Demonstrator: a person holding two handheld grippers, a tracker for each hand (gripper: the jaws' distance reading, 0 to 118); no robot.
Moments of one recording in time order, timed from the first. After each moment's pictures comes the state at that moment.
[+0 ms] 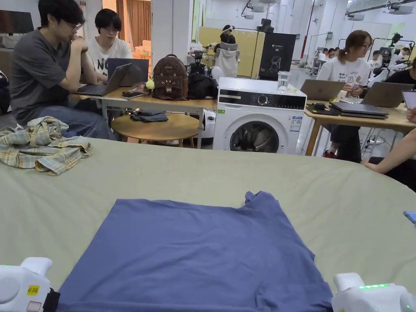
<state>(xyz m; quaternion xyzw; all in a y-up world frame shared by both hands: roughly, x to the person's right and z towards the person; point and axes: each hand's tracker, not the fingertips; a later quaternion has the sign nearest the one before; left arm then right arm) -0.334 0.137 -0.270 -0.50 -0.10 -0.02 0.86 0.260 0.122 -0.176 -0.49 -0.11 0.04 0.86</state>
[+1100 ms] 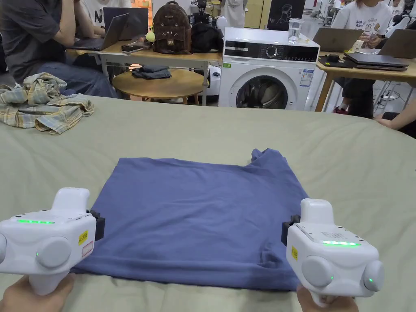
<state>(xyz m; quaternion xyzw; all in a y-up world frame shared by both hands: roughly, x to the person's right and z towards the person) -0.255 0.188 -0.229 -0.33 -0.07 -0.03 0.94 0.147 0.171 -0.172 -0.26 -0.11 -0.02 0.96</state>
